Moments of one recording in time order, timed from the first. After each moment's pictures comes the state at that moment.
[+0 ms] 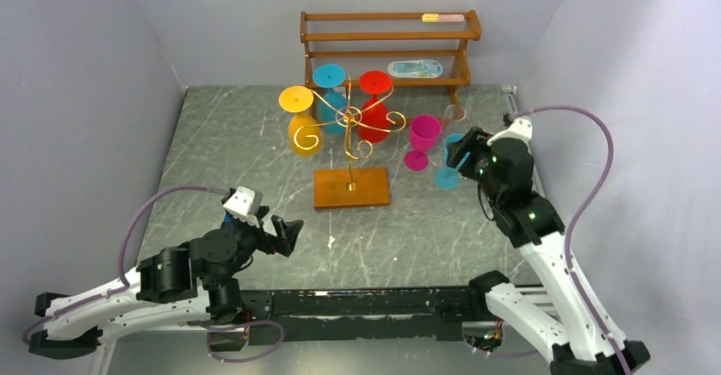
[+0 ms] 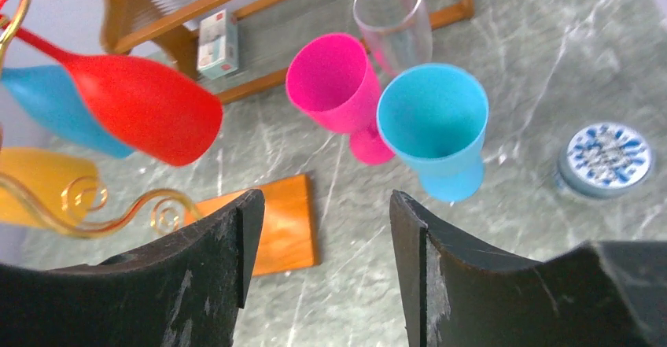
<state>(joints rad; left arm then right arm) -1.29 0.34 0.62 -0.56 -0.74 -0.45 0.35 0.84 0.97 -0.47 0.31 0.46</state>
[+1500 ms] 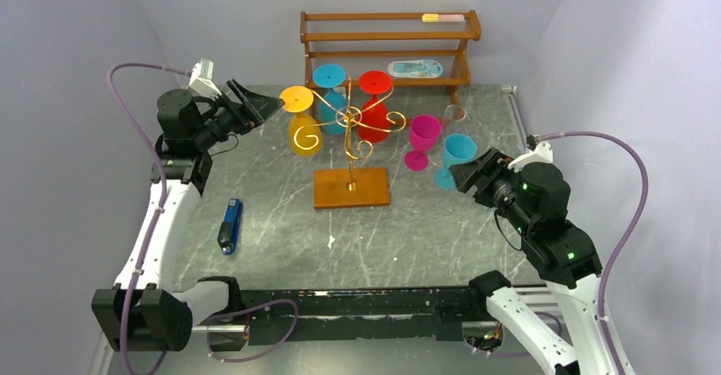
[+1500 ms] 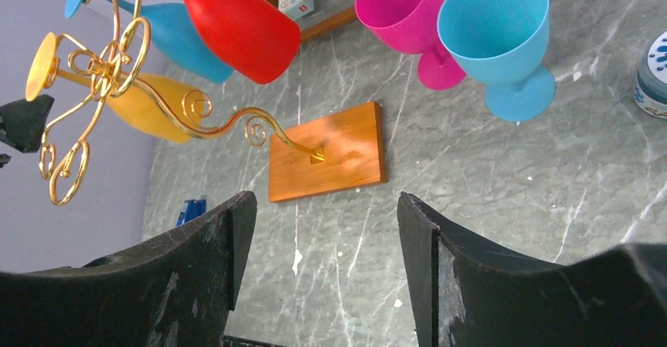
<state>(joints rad) -0.02 1.12 1.09 -0.09 0.56 -0.73 0.35 0.61 1.06 -0.79 0.10 0.67</state>
